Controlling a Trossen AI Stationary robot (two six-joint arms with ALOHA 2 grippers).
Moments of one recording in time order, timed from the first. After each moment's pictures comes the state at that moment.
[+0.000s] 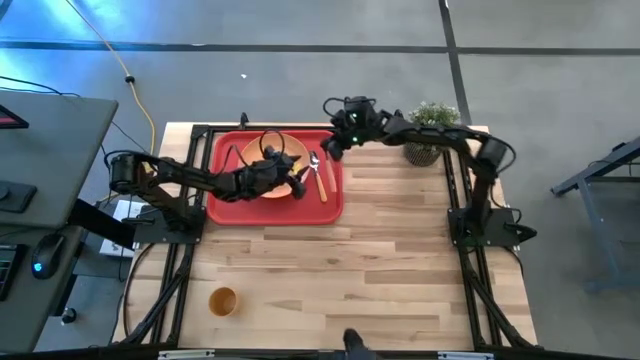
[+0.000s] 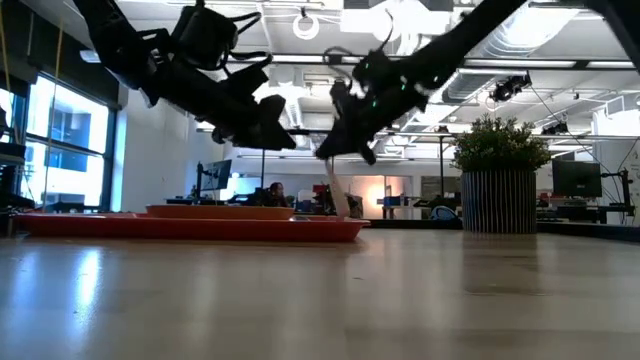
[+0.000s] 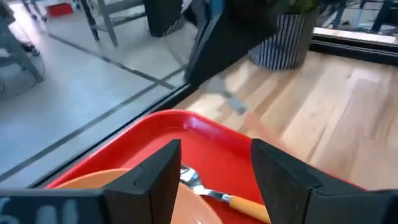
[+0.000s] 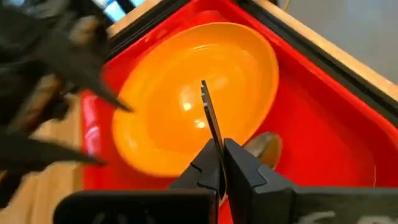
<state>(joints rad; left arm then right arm) 0.22 1.52 0.58 0.61 -0.47 -0.08 -0.57 1.88 1.30 -0.04 -0.43 0.21</state>
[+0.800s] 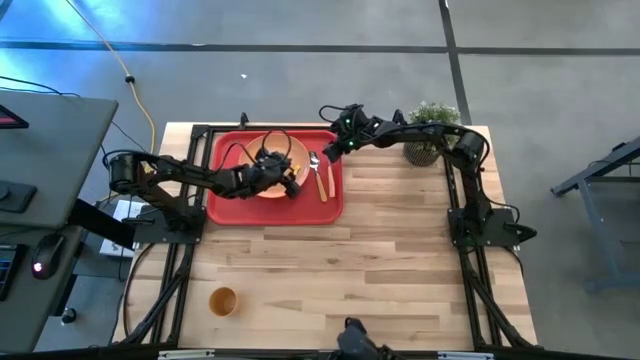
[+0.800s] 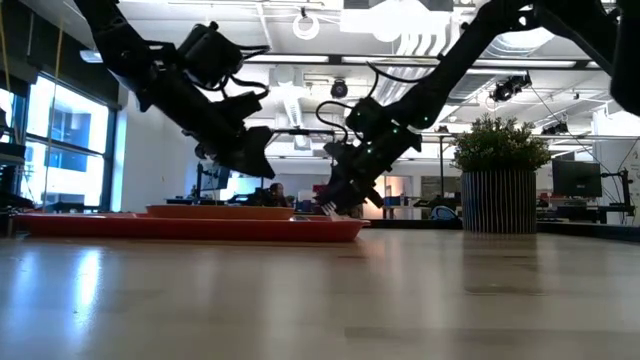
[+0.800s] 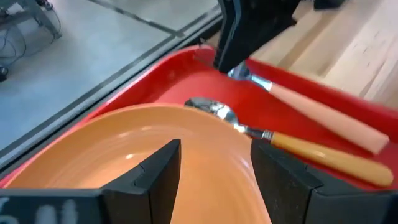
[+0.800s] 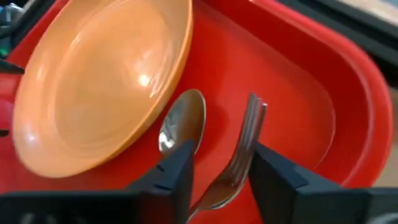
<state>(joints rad) 0.27 1.52 0.58 0.37 -0.48 -0.13 -0.63 2.08 1.31 0.00 -0.37 0.29</state>
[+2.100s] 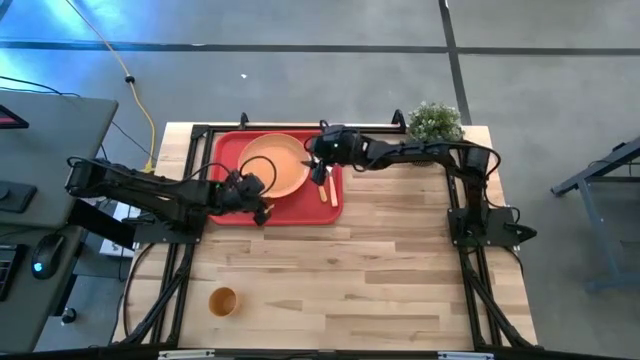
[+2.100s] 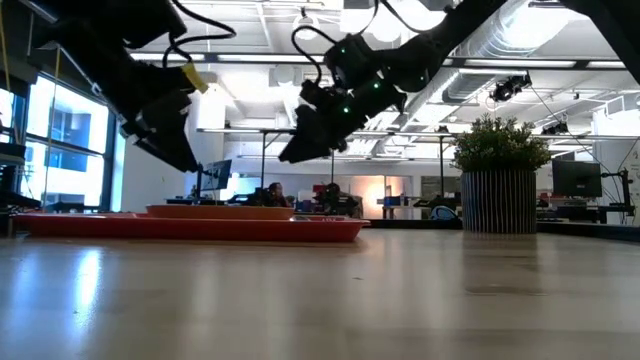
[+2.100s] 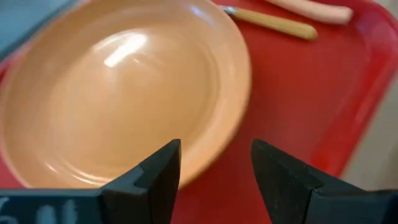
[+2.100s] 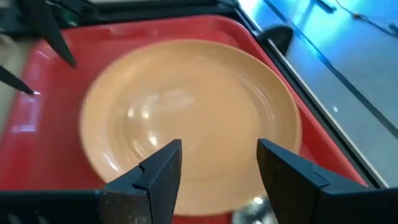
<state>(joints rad) -0.03 1.10 0.54 -0.40 -0.54 -0.50 -0.36 1.97 1.31 0.14 -0.06 -0.11</state>
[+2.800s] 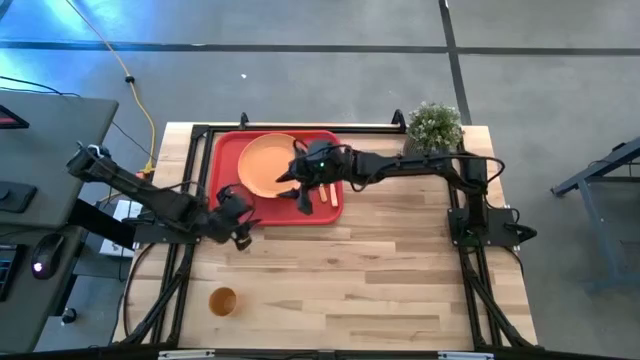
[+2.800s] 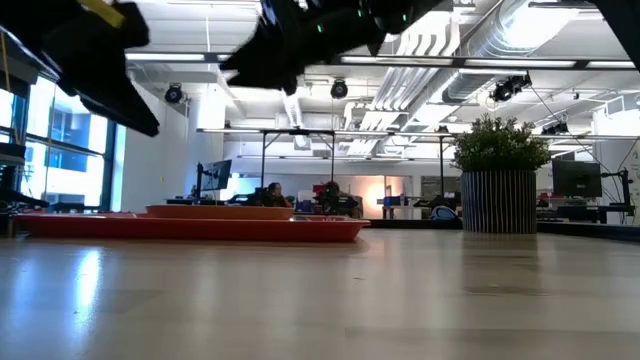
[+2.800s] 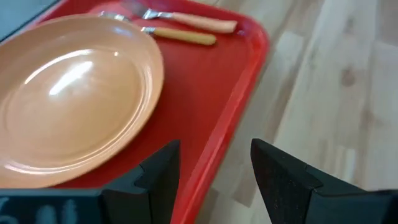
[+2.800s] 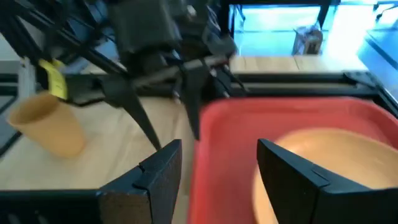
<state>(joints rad) -0.43 0.89 0.53 -0.55 -0.66 -0.67 -0.14 1.97 1.56 0.01 -0.26 -0.06</state>
